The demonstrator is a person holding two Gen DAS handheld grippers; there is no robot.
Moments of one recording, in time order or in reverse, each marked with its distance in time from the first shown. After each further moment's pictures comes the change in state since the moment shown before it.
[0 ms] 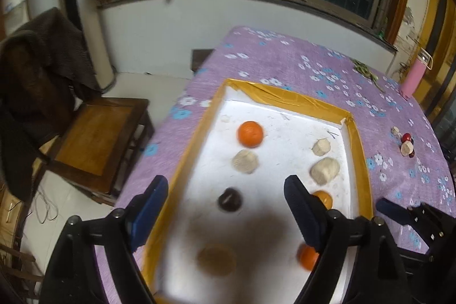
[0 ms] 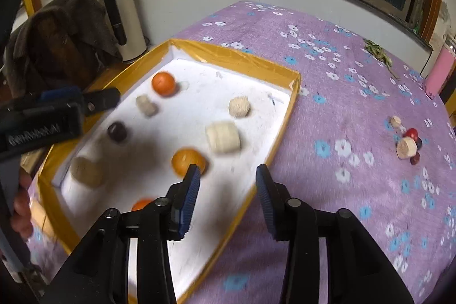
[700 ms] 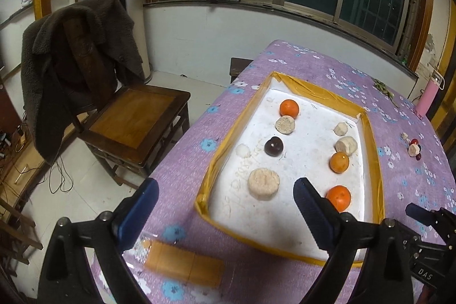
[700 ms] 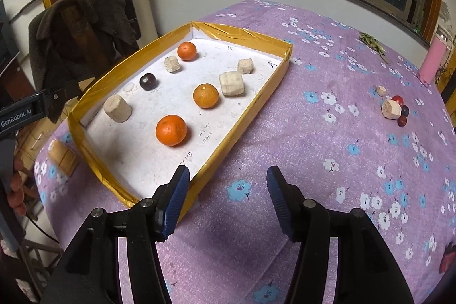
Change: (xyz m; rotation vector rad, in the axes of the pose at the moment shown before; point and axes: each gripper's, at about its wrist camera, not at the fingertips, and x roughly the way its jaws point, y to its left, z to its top) left arm -0.059 0.033 -0.075 -0.135 -0.076 0.114; right arm -0.049 -0.001 -0.064 -0.046 -0.017 0.044
